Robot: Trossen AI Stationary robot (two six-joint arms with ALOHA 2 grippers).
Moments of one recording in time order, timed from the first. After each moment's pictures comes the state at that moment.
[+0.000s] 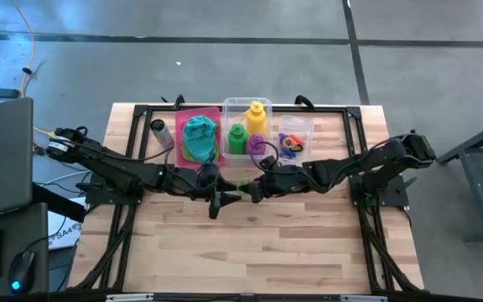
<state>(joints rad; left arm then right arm) -0.25 1.31 0.81 0.30 -0.25 -0.59 0.22 1.53 1.13 -0.01 0.23 1.20</state>
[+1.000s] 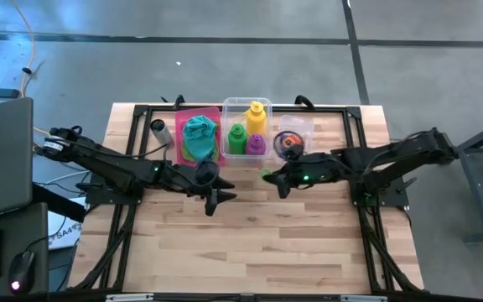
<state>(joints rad) -0.23 1.25 0.81 0.16 -0.21 -0.60 0.22 1.28 1.13 -0.33 0.25 1.01</state>
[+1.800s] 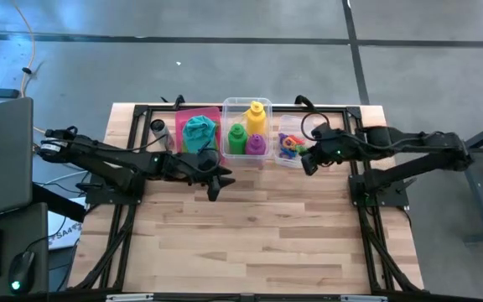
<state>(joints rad) -0.11 1.22 0.81 0.07 -0.21 -0.59 0.02 1.06 1.13 -0.87 0.28 0.84</state>
